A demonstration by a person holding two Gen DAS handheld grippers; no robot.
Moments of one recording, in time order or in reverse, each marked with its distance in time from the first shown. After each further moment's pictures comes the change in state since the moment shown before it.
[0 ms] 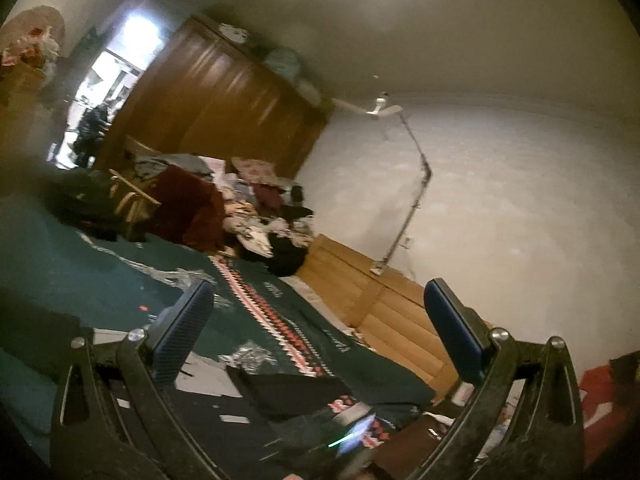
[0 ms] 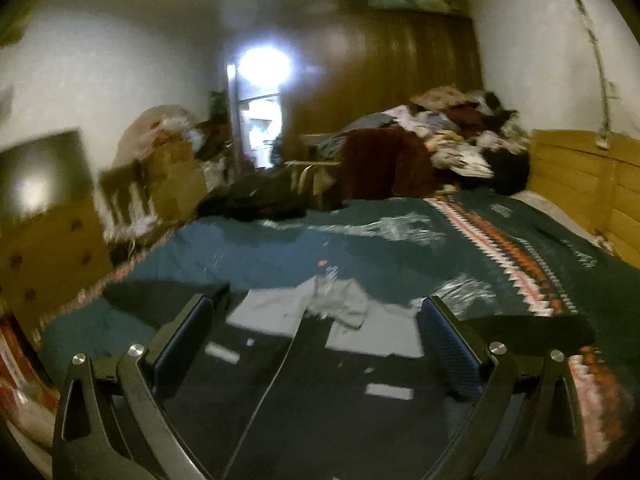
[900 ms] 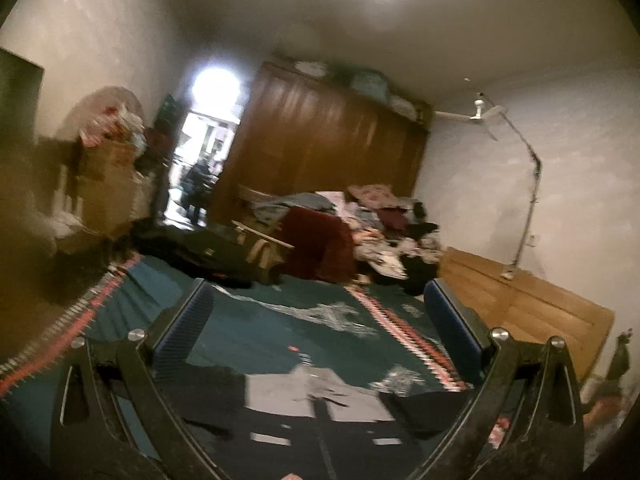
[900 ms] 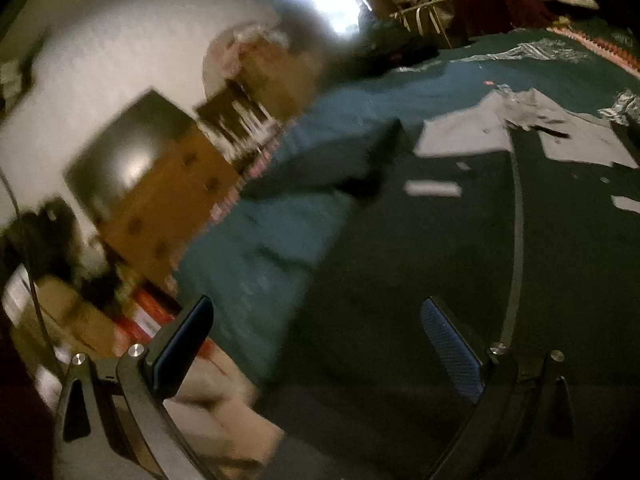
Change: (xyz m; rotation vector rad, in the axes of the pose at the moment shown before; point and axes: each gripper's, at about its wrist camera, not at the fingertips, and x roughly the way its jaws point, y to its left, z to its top) left arm -0.060 0.063 0.056 0.203 -0.094 0.509; right arm 0.043 0.143 -0.113 0.310 0.426 0.553
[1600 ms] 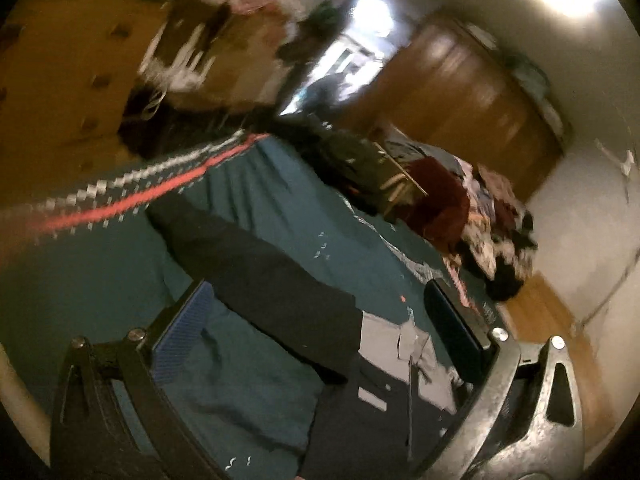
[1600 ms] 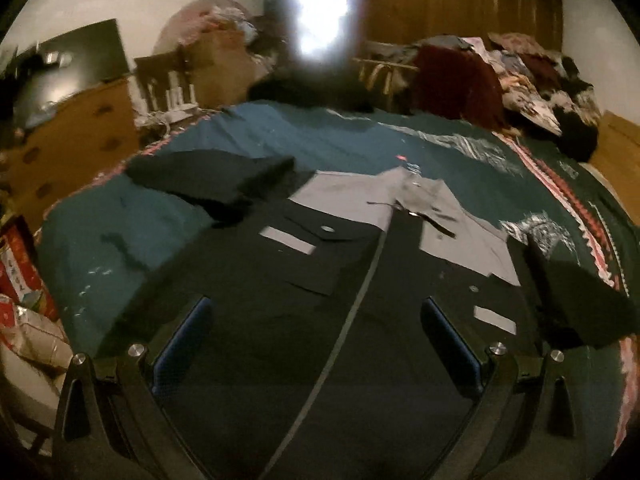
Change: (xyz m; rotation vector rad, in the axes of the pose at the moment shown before) left arm 0.059 0.233 -0.126 -0.475 0.240 0.317; right arm -0.016 -0.043 0.040 -0.356 -0.040 -0.522
